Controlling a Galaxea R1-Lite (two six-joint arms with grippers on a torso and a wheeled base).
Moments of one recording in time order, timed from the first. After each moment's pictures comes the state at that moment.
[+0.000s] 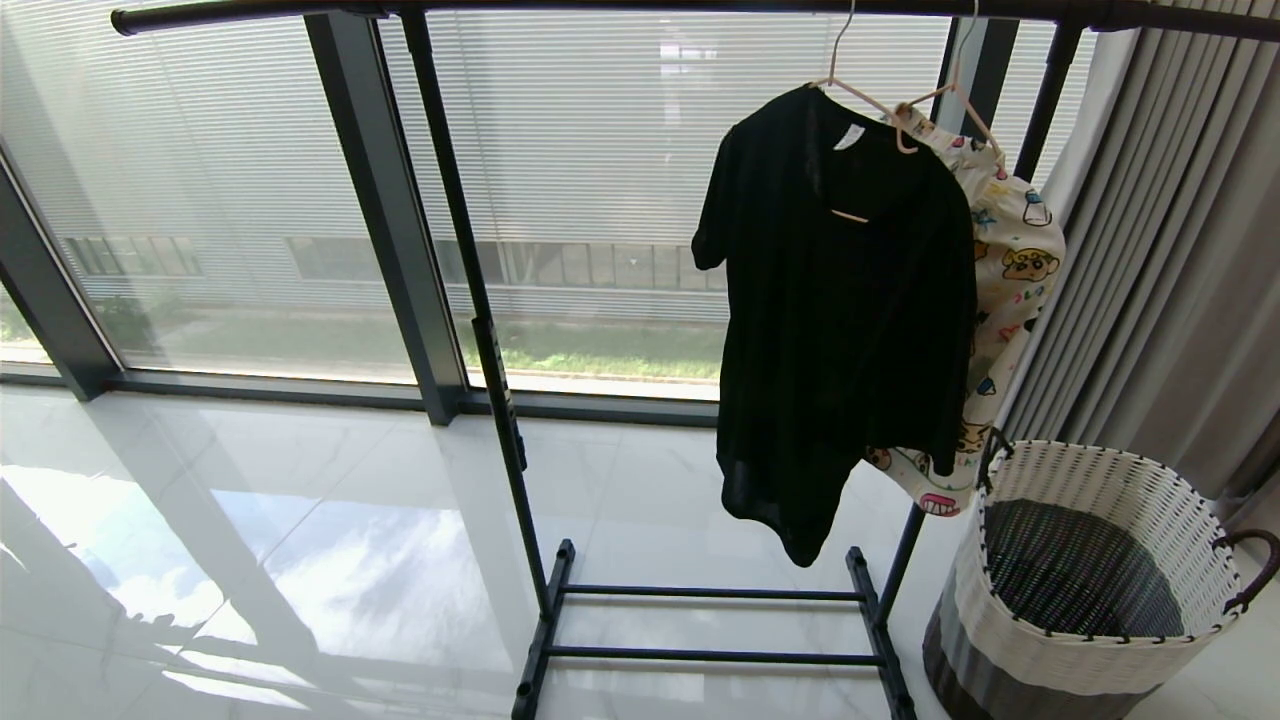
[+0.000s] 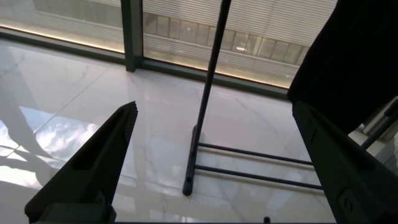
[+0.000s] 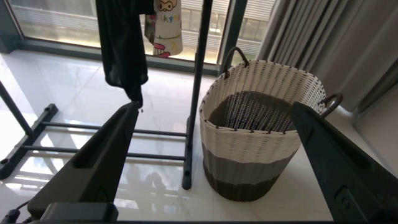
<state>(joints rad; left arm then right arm) 0.00 0.00 -0.01 0.02 0.01 -0.10 0.00 0.00 0.00 0.00 0.05 -0.06</state>
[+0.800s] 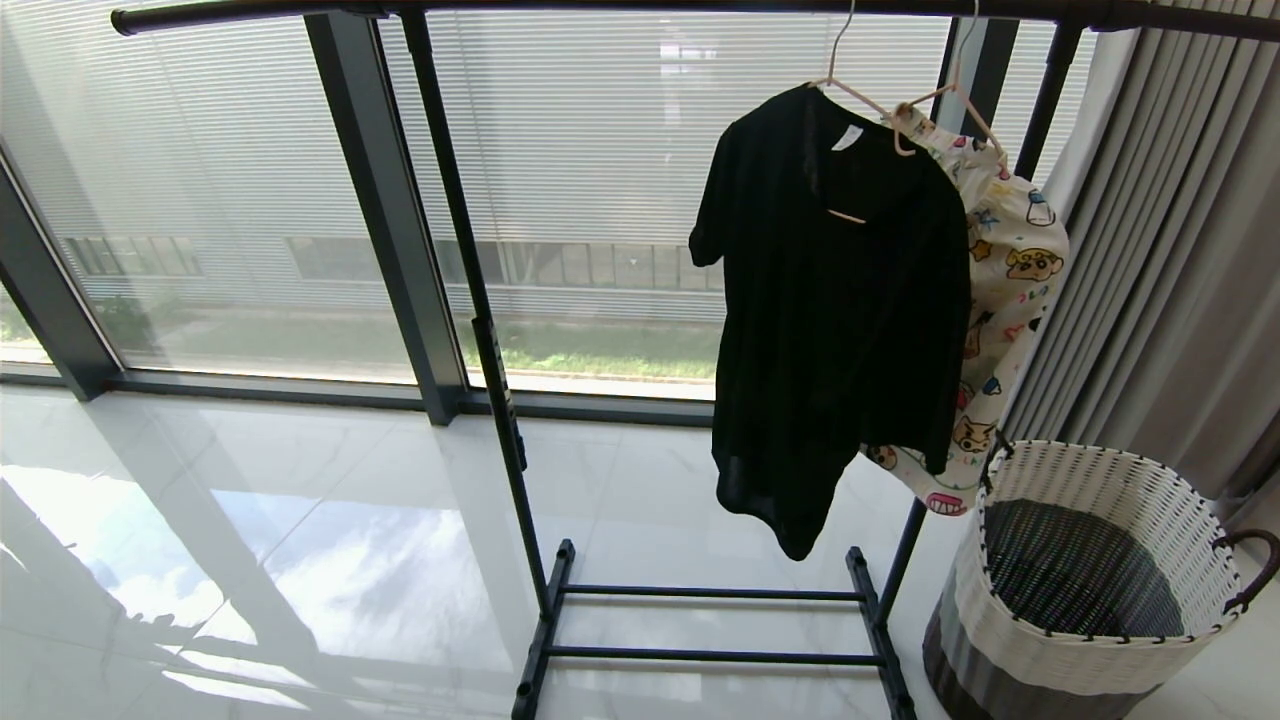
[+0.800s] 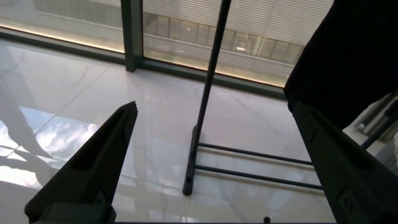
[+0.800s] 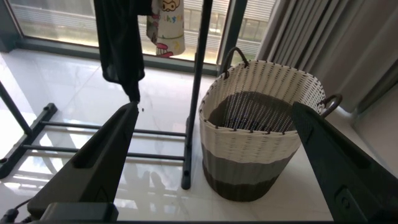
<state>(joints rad) 0.00 0.00 -0.01 0.02 0.01 -0.10 0.00 0.00 0.00 0.00 0.05 -0.06</state>
